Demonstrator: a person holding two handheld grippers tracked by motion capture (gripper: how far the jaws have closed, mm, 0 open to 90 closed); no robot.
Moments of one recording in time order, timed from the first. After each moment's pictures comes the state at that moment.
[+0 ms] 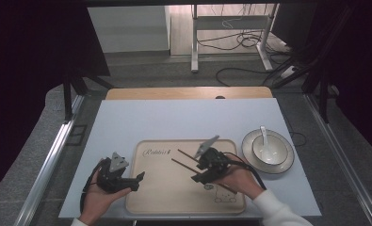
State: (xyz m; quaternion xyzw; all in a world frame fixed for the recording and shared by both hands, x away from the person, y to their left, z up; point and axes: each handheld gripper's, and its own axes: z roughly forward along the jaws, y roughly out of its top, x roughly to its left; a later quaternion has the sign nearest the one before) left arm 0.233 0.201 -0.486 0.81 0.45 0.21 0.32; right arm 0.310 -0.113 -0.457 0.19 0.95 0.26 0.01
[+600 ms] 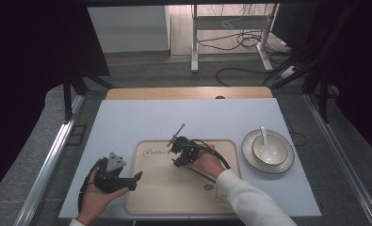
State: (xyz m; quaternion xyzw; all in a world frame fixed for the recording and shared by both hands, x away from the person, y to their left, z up) left arm 0.233 0.207 -0.487 0.80 0.46 0.21 0.32; right arm 0.374 -0.030 -0.501 0.18 0.96 0.20 -0.02
